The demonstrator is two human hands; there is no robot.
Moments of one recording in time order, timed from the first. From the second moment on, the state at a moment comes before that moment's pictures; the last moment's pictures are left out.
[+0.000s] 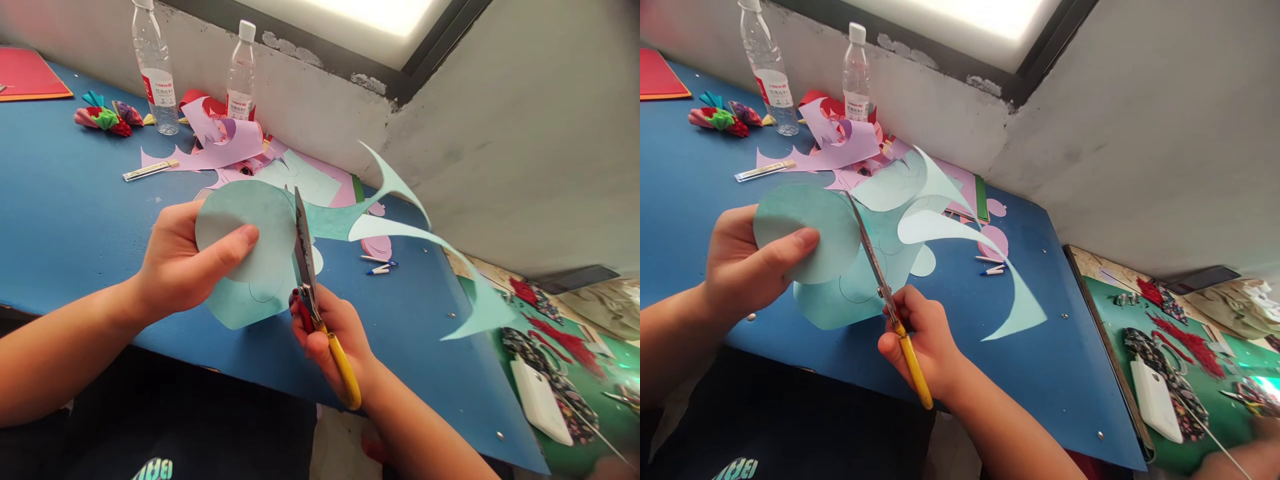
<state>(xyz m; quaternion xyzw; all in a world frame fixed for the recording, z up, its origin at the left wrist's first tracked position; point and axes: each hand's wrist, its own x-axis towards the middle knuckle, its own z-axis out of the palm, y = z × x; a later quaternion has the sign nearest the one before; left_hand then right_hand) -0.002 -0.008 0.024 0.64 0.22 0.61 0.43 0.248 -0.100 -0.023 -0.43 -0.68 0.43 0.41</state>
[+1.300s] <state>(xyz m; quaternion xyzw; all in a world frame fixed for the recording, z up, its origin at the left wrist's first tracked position) -0.003 -0.008 0.022 0.62 0.20 0.61 0.45 0.247 -0.102 -0.028 -0.41 -0.66 0.46 0.43</state>
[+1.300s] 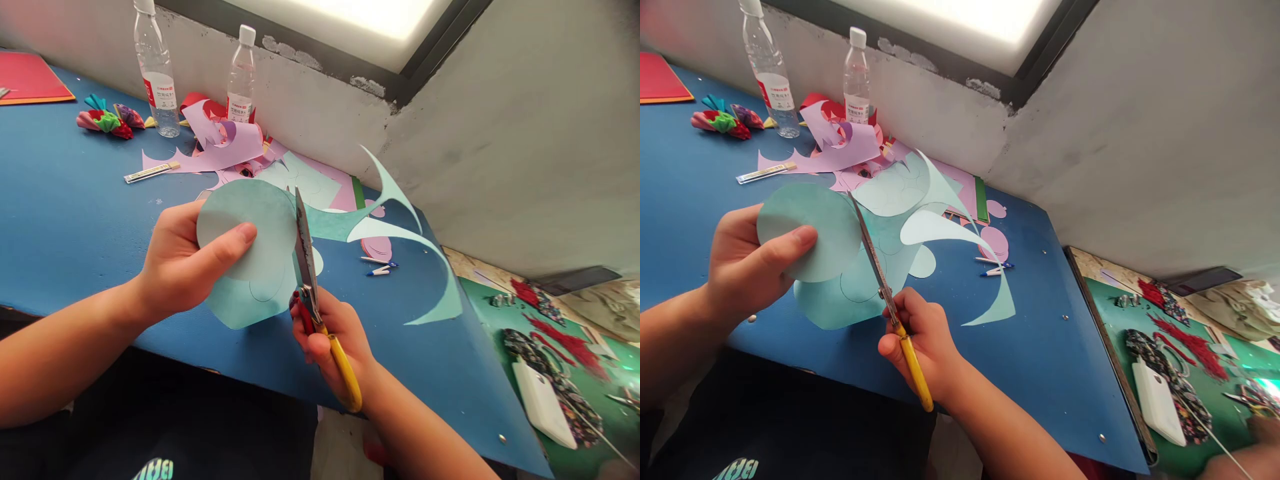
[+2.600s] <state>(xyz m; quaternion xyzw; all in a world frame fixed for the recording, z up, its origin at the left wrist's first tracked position) -0.003 -0.008 0.023 0.62 0.19 0.61 0.46 0.249 -0.100 -0.021 -0.41 -0.69 0.43 0.41</state>
